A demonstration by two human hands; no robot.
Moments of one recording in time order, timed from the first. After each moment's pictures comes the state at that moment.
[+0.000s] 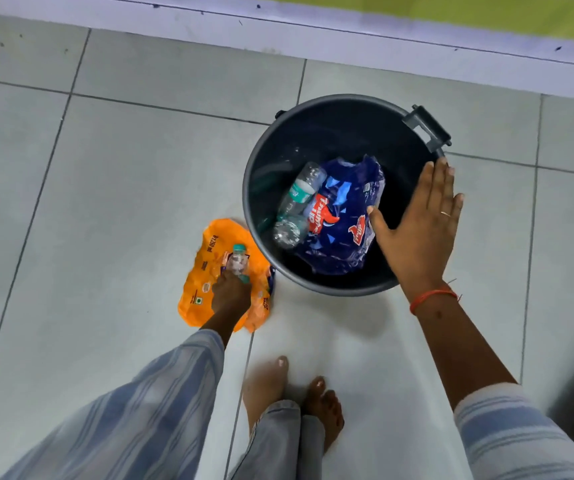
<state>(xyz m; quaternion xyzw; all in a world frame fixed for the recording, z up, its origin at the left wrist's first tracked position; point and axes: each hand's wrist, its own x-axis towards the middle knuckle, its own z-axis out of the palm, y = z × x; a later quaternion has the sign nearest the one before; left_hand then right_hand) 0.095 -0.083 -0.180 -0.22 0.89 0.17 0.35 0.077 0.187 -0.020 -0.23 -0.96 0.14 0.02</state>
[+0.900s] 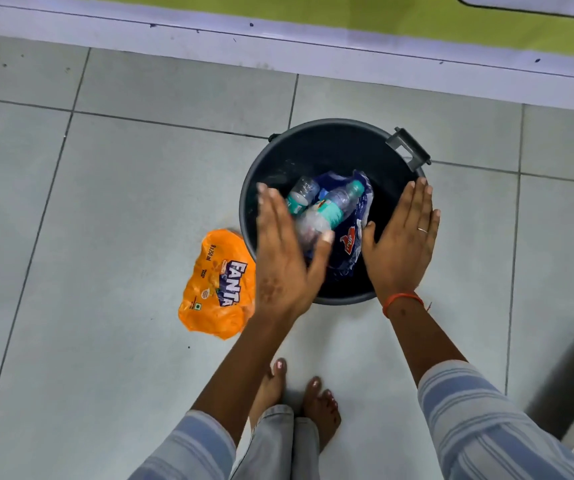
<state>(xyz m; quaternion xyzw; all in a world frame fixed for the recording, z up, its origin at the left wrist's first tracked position) 0.072 0.027 0.018 0.06 0.93 0.35 0.05 0.078 0.179 -0.023 -0.26 -0.96 0.09 0.02</state>
